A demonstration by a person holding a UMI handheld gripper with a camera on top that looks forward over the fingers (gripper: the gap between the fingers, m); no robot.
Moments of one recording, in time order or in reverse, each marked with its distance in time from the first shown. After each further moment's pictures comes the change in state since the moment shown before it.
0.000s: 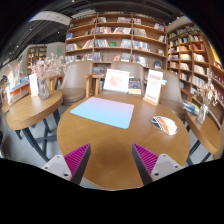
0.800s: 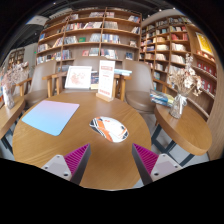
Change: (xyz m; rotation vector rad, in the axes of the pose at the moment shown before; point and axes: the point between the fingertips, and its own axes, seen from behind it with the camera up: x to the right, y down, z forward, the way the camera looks) arm 0.216 -0.002 0.038 -0.060 0.245 0.100
